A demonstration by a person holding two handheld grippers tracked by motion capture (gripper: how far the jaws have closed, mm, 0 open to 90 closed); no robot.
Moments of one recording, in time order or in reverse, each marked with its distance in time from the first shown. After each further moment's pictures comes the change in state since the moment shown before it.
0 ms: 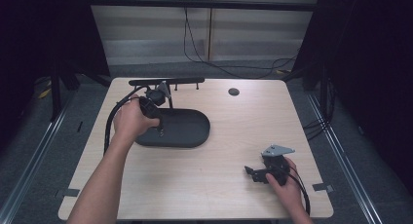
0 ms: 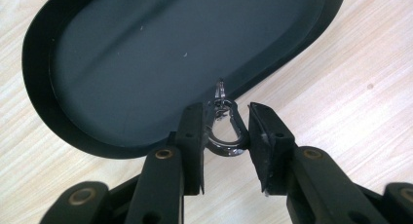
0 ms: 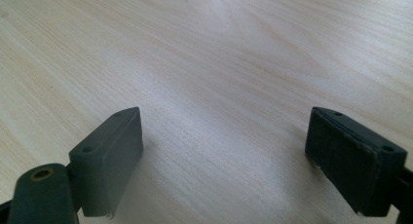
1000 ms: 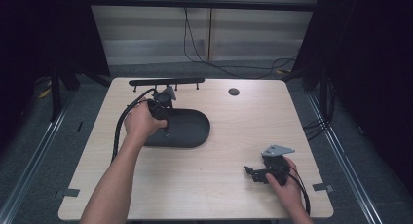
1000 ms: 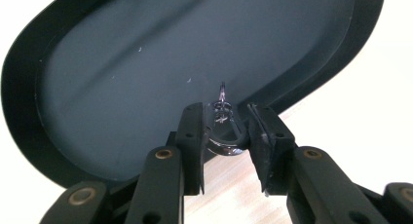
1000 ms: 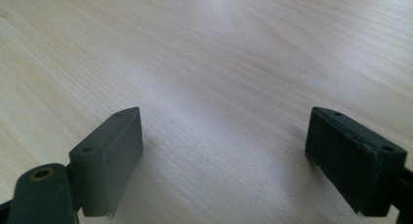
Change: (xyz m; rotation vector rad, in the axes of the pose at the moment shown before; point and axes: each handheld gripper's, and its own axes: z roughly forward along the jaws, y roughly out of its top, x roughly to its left) left arm 0.001 0.016 0.035 -0.021 0.016 -0.025; right arm 0.000 0.000 0.000 0.000 0.000 0.000
